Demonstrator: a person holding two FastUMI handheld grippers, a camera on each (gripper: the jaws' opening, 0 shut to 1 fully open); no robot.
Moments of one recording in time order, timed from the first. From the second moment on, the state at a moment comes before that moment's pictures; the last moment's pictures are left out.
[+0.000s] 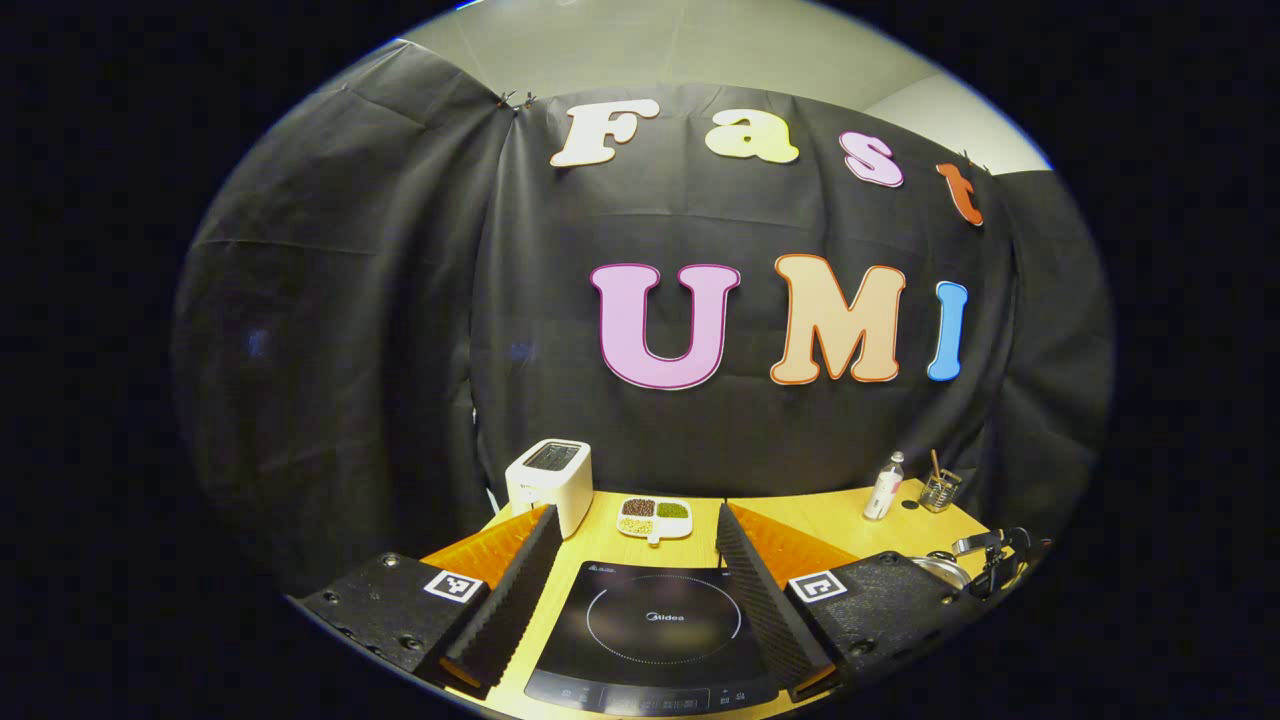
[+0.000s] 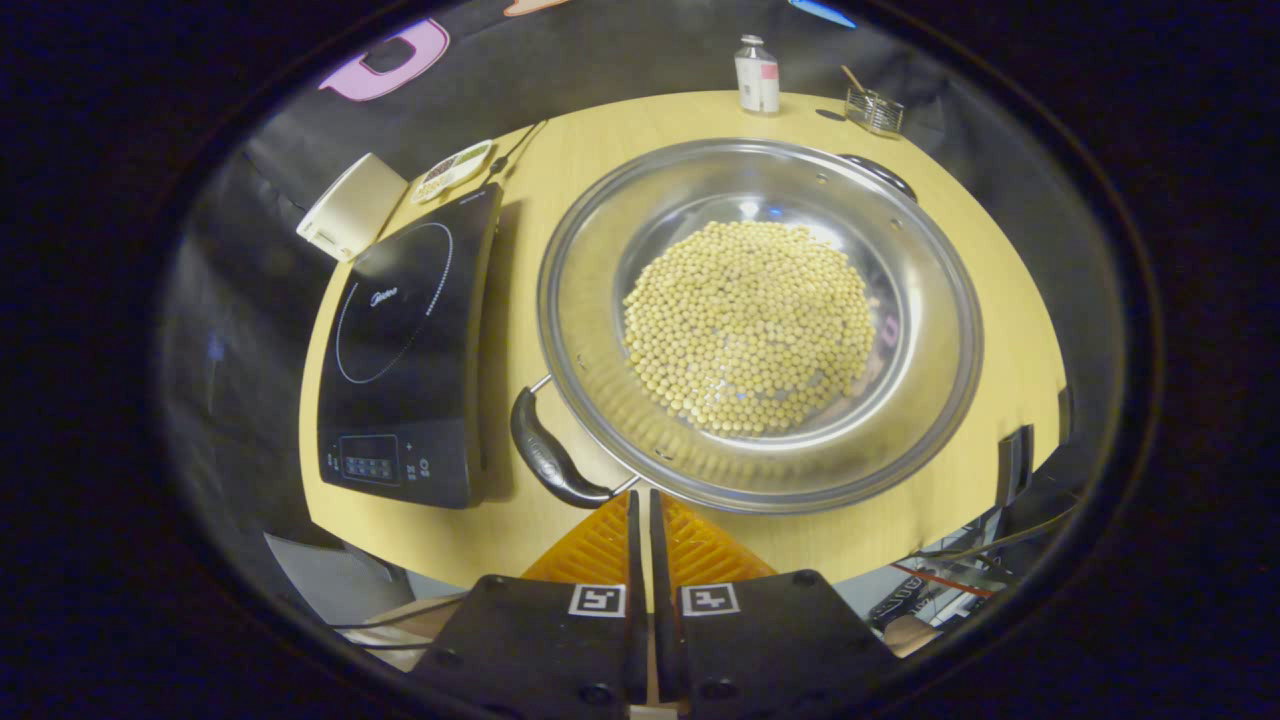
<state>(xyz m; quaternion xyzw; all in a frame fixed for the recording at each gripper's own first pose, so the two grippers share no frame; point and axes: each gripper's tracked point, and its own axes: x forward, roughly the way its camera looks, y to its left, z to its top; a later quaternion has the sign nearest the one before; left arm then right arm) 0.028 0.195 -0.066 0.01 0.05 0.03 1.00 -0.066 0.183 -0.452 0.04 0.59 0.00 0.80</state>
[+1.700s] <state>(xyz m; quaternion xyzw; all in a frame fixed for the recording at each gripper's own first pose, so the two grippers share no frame) 0.016 0.209 -0.086 0.02 0.08 0.02 1.00 0.030 0.160 -0.373 0.10 0.45 -0.05 0.89</state>
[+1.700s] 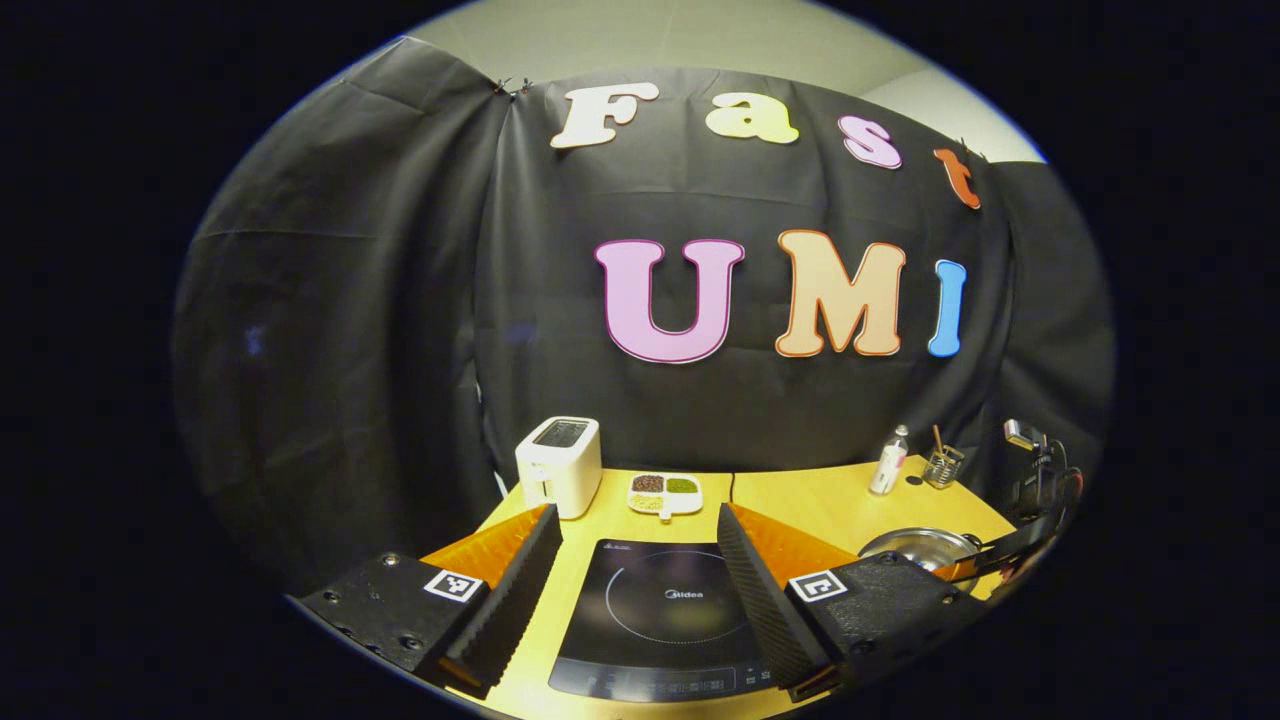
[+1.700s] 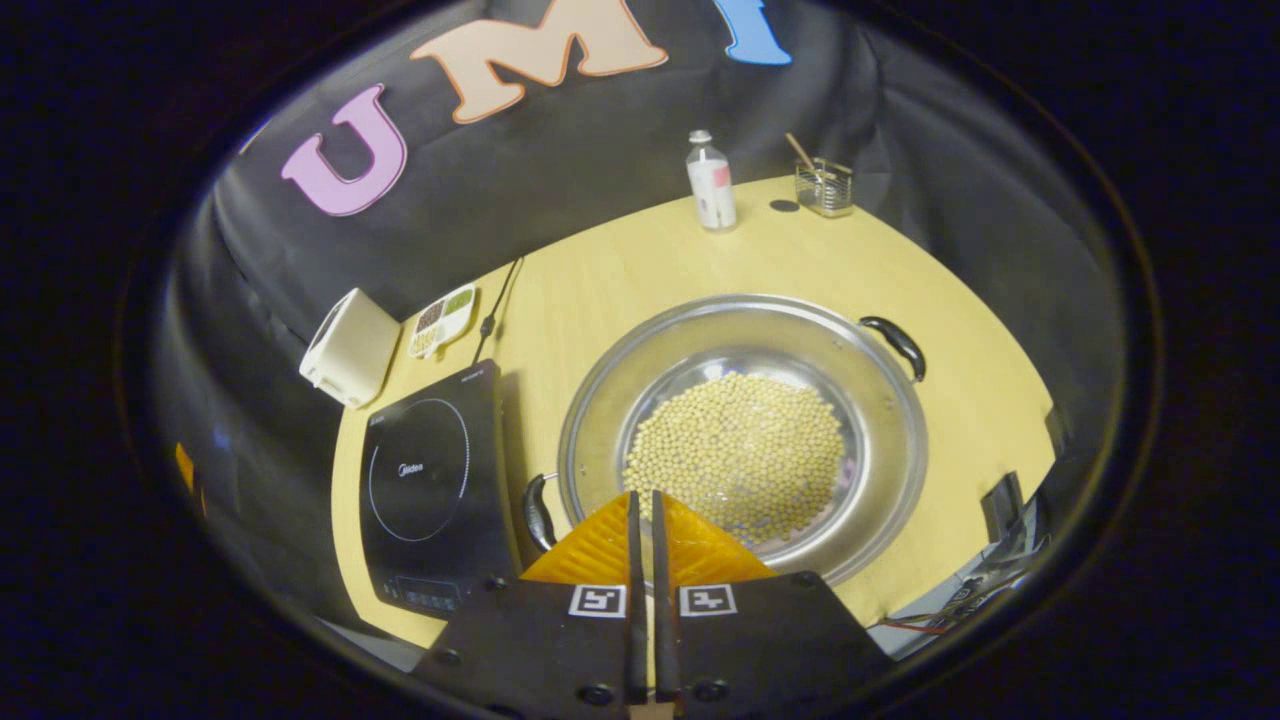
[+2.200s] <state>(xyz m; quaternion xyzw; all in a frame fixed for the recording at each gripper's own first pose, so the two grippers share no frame) 0.029 0.155 -0.123 -0.01 0.14 -0.06 0.99 -0.003 0.121 -0.349 0.08 0.45 -0.06 0.89</state>
